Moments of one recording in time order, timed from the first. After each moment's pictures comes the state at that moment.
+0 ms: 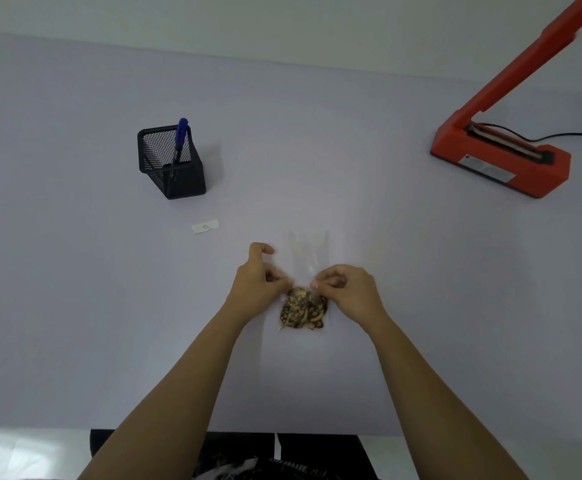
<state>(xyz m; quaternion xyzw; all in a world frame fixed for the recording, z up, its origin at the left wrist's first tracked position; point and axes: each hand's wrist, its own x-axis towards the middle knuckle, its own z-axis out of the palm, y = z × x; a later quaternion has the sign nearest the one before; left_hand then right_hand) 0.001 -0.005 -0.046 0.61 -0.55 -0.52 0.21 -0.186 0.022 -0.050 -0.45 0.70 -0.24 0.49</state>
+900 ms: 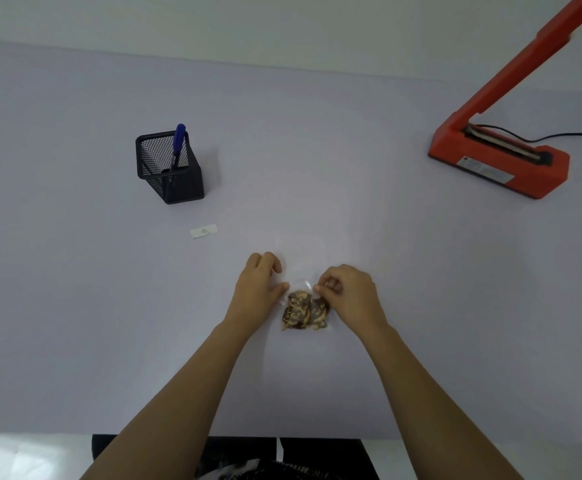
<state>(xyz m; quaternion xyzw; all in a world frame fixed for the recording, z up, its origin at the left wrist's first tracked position) -0.006 0.000 -0.055 0.62 -0.68 -0.36 0.18 -0.184 0.021 -0.048 -0.60 0.70 -0.19 0.34</state>
